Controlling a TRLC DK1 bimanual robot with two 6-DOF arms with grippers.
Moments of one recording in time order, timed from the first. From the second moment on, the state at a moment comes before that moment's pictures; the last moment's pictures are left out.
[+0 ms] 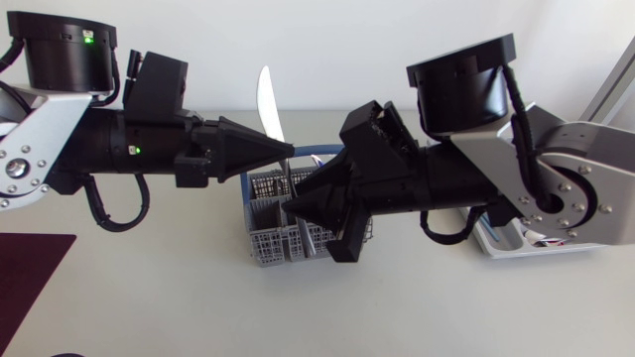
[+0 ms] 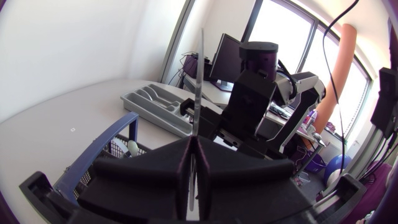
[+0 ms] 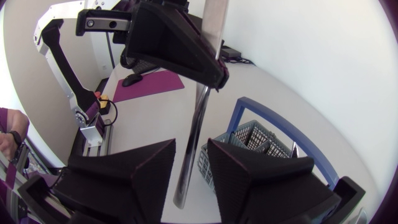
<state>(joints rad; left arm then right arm) -0.39 1.25 0.92 -0.06 0.92 -0.02 0.71 1.33 0.92 -0.12 -0.51 -0.23</state>
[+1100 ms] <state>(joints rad) -0.33 1.21 1.17 -0.10 0.60 0.03 0.39 1.06 0.81 -0.44 -0.51 -0.35</state>
